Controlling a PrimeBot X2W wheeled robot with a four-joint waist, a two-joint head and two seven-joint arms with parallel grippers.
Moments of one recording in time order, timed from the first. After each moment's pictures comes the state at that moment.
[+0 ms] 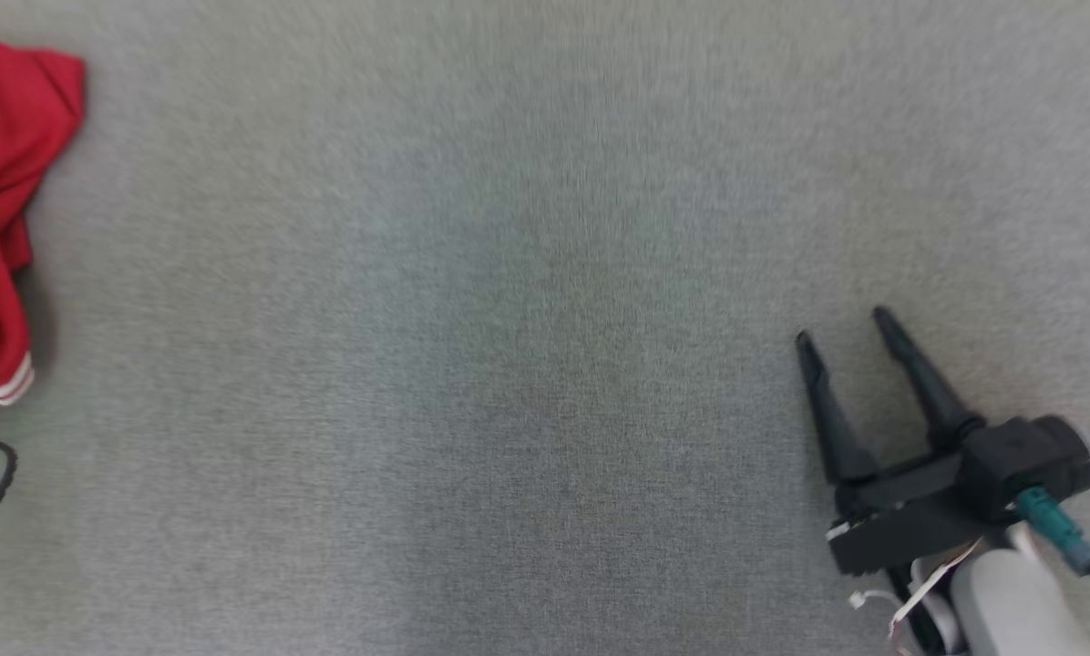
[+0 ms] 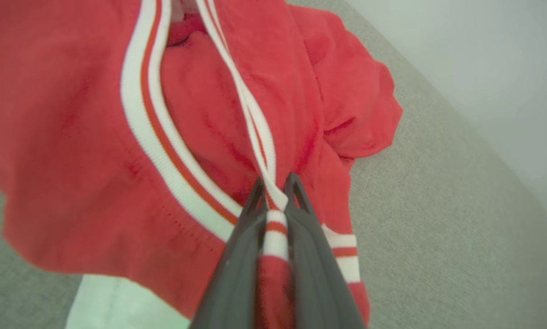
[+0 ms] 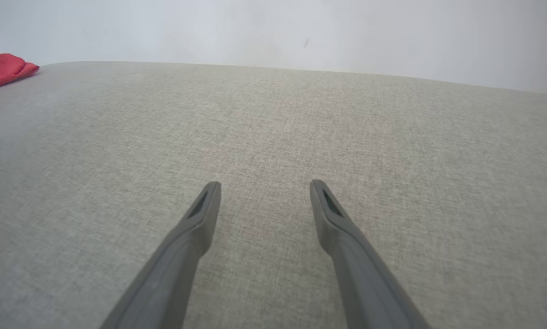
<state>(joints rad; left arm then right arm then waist) -0.65 0.41 0.31 0.36 -0.80 0.03 0.60 -0.26 -0.24 0.19 0.13 0.17 0.13 -0.22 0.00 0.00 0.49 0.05</state>
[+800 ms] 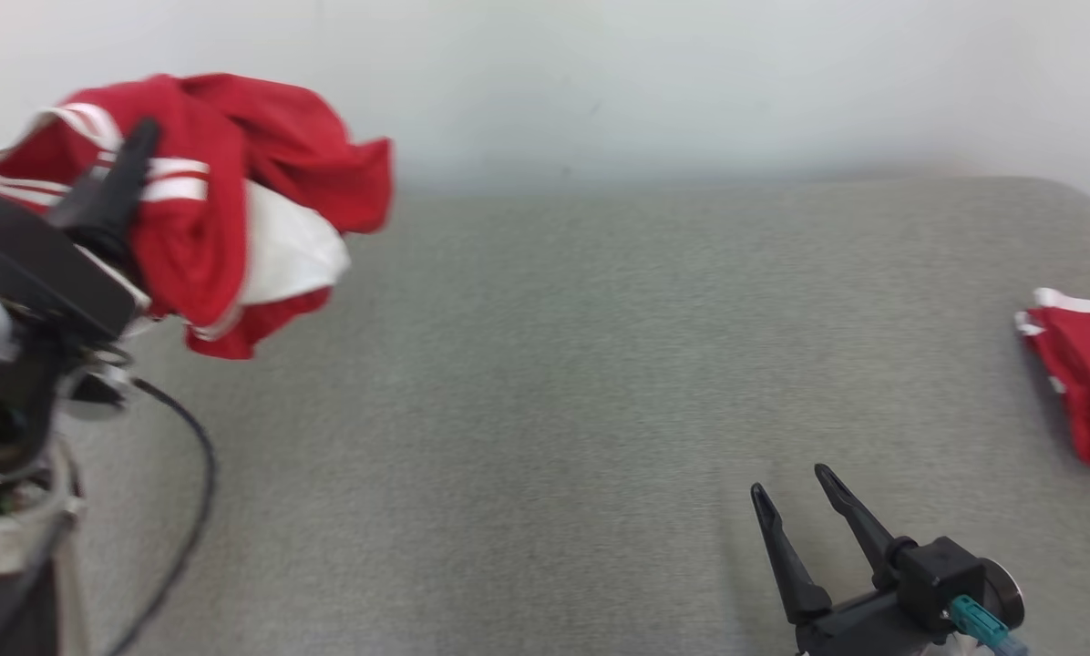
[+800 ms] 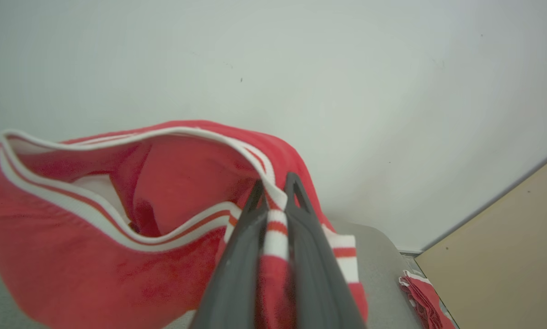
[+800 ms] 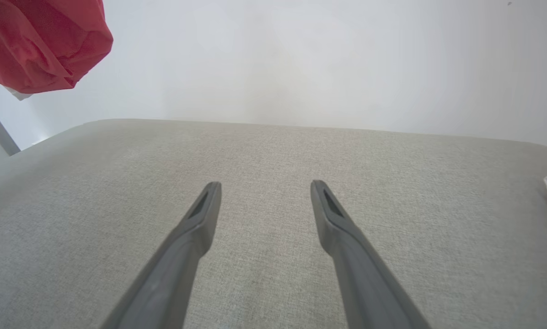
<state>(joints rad) -0.65 0.26 0.10 -0.07 -0.82 0.04 0.72 -0.11 -0.20 0.28 0.29 0.24 0.13 -0.26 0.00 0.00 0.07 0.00</state>
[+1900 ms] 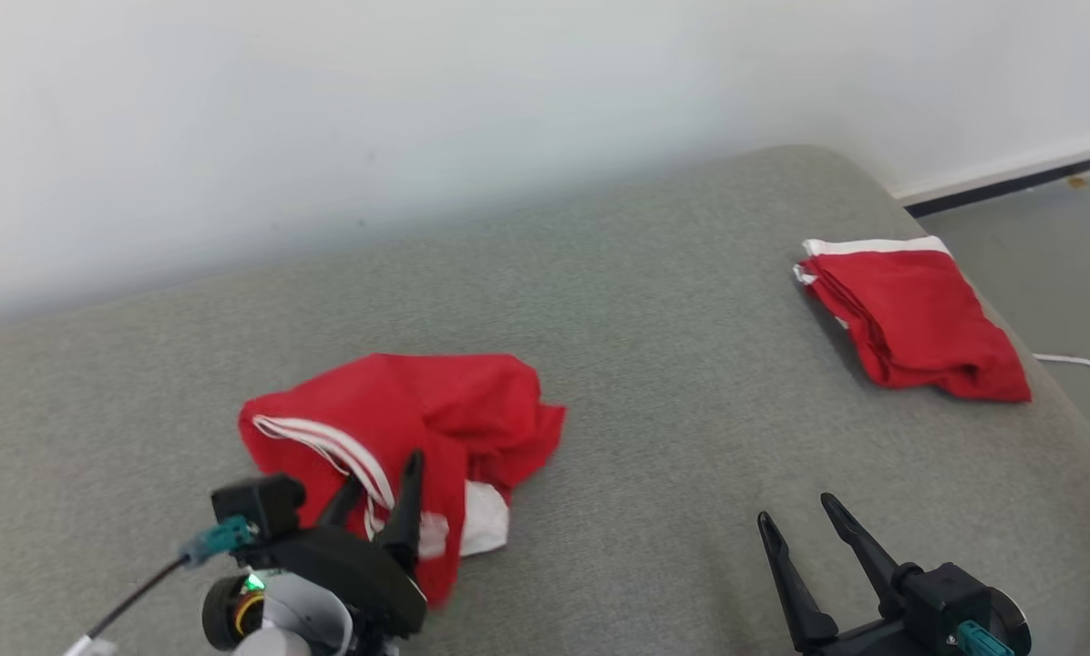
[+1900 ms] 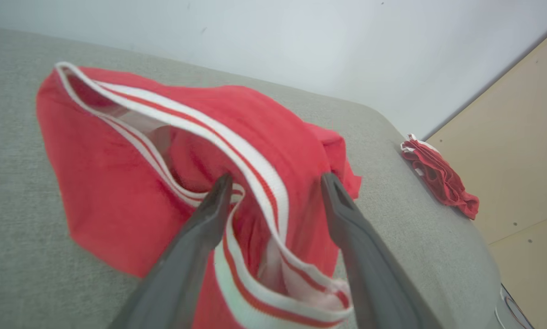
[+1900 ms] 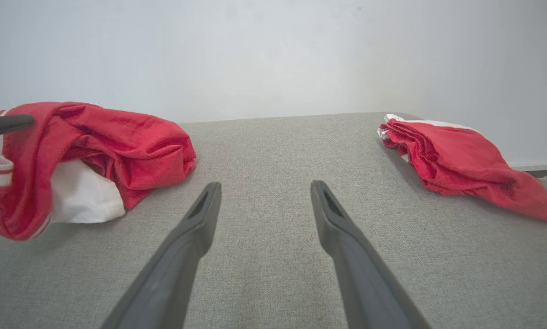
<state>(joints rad) -0.27 0.06 -0.19 0.34 -0.60 -0.06 0.09 -0.06 -0.21 0.27 0.27 0.25 0.13 -0.25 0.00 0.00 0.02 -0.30</state>
